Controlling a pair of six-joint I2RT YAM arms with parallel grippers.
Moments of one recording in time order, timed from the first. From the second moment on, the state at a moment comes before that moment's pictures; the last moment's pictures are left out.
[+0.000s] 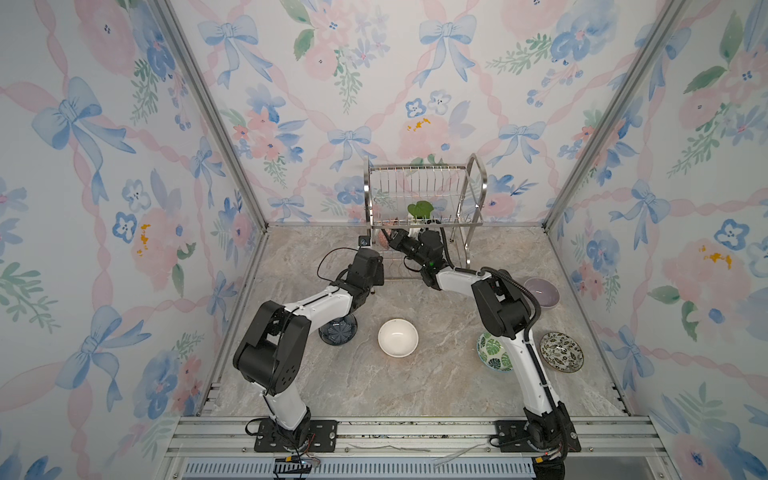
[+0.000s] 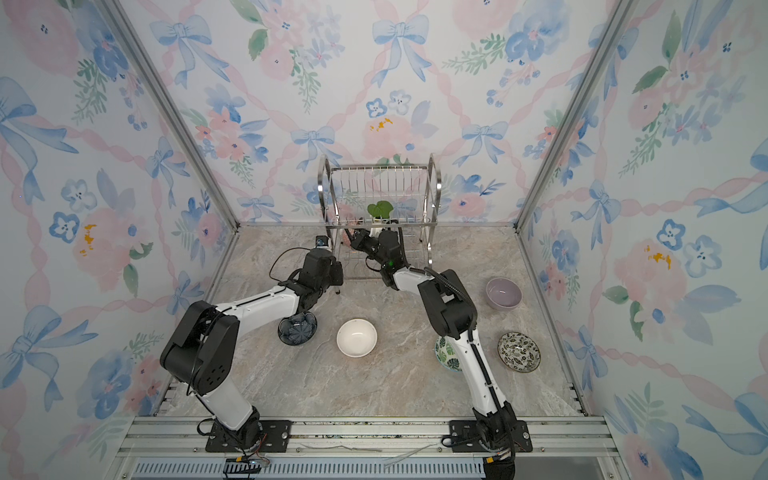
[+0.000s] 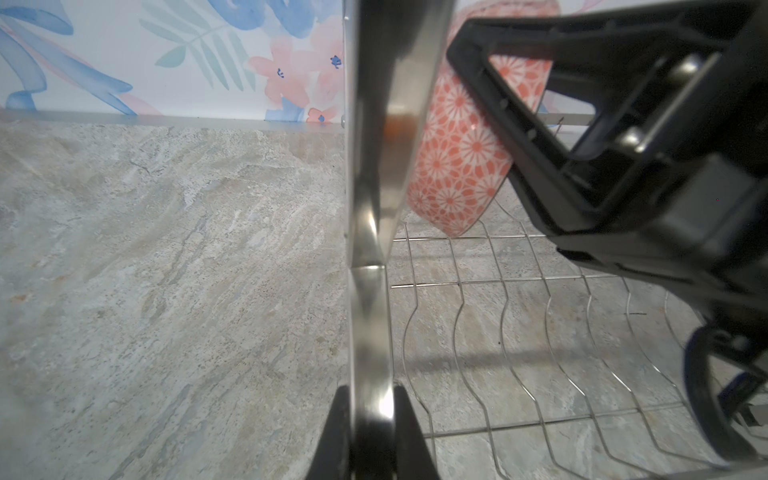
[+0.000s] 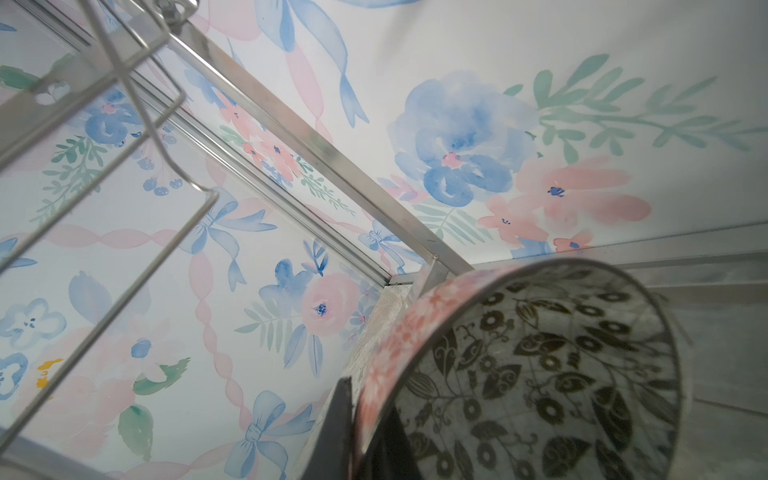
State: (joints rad) left arm -0.49 1.71 1.03 0.11 -0.31 -0.30; right arm 0.54 2.47 1.78 0.81 -0.31 0.91
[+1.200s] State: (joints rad) left arm -0.49 1.71 1.03 0.11 -0.31 -0.30; right arm 0.50 2.64 2.02 0.74 -0.46 0.97
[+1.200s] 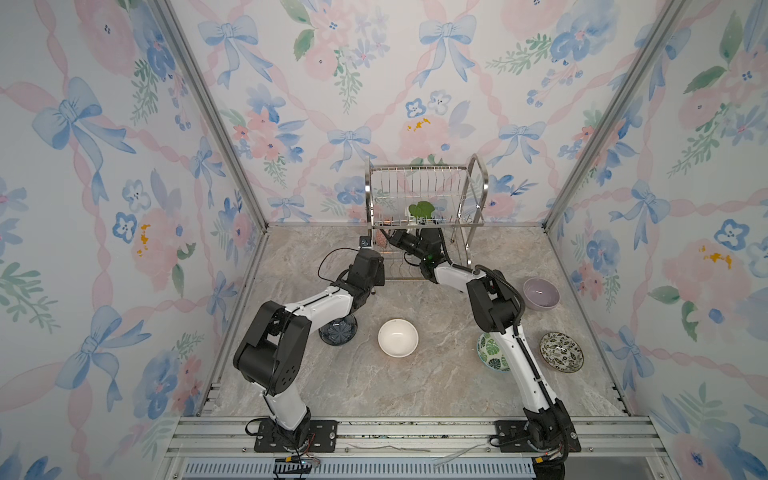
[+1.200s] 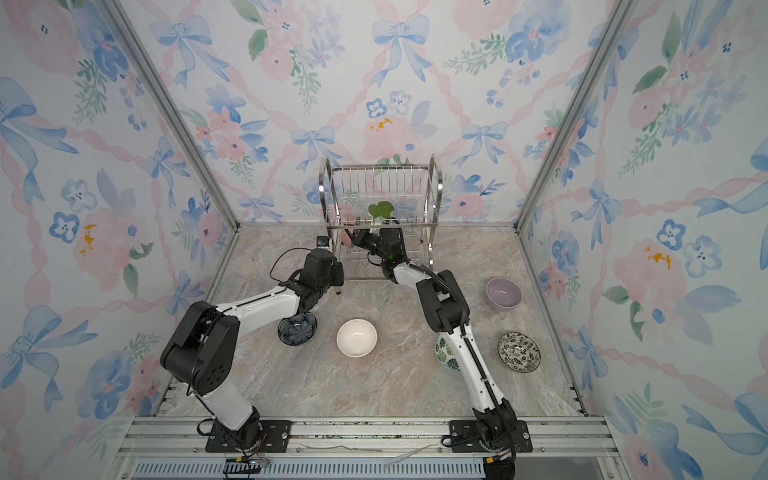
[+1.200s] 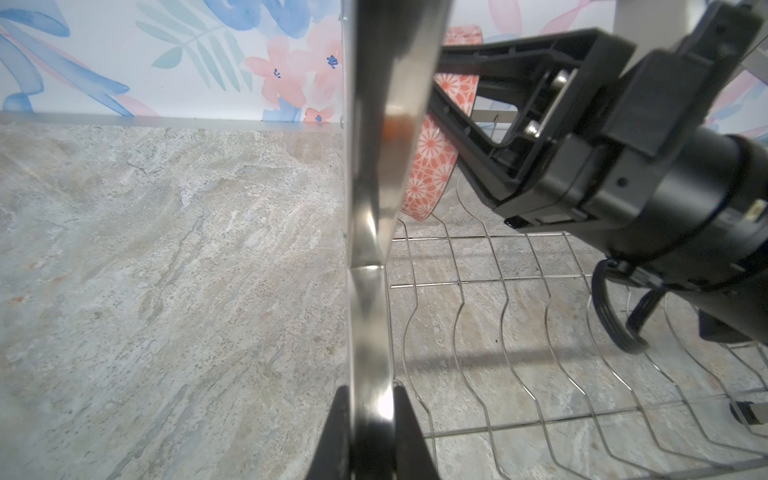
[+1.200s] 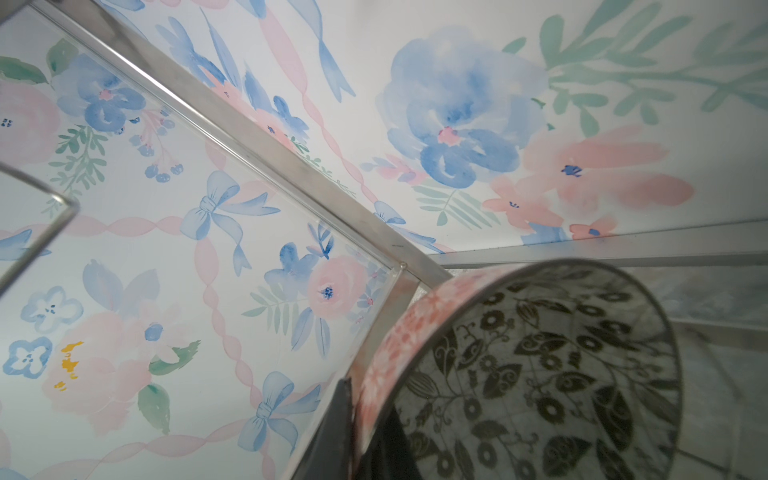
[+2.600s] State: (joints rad) left arm -0.50 1.71 1.03 0.11 -0.31 -0.29; right arm 0.45 2.57 1.91 0.67 -0.61 0.80
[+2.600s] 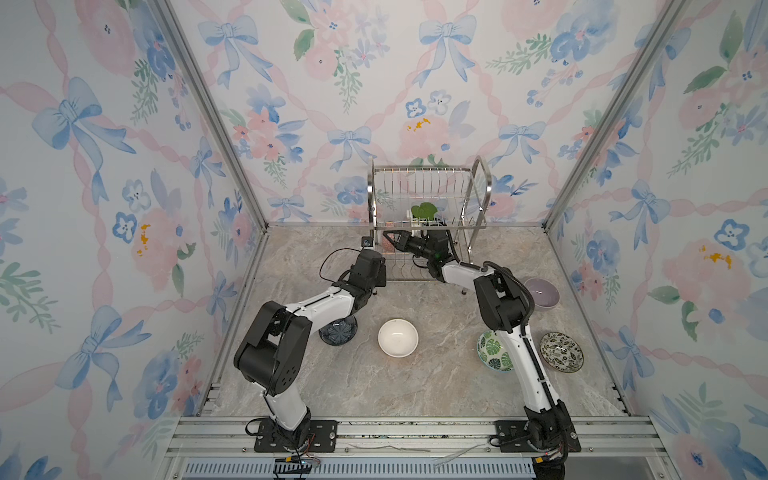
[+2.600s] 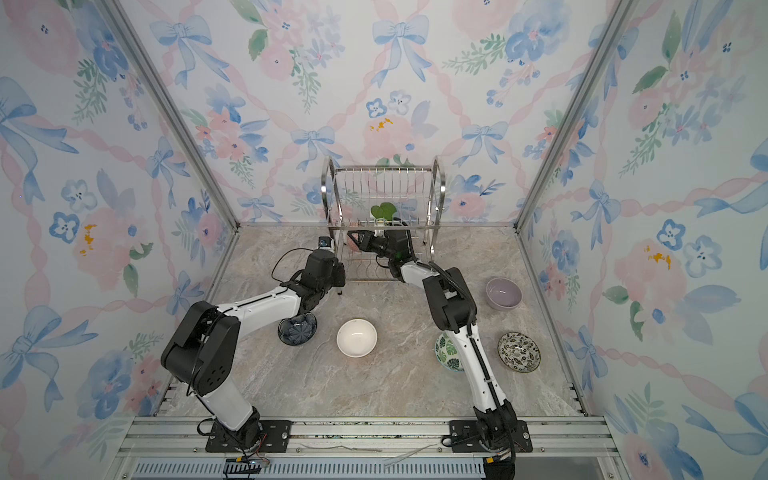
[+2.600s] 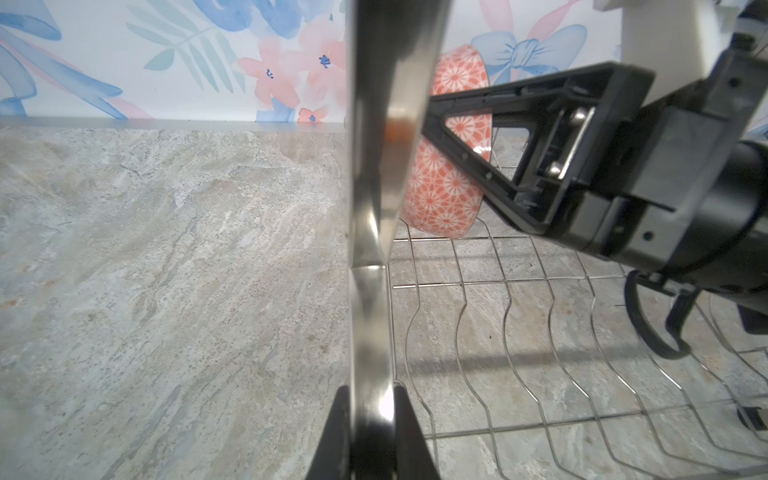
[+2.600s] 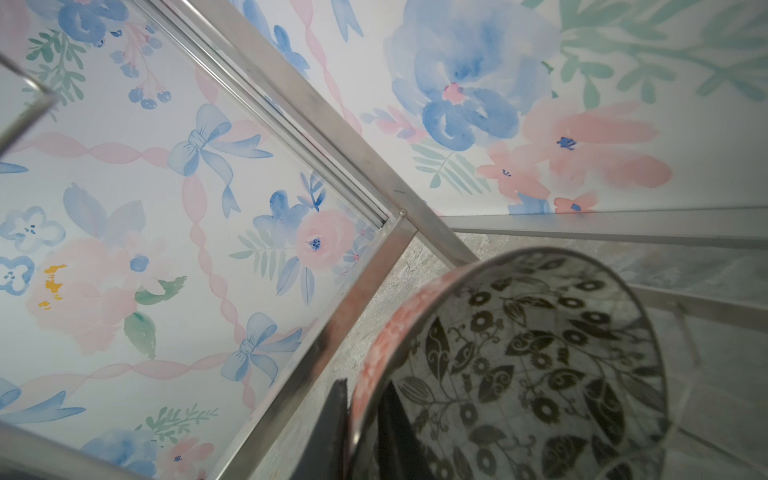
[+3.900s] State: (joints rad) left arm -0.49 1.71 1.04 0.08 -0.28 -0.36; right arm 0.51 2.15 1.33 0.69 -0.42 0.69
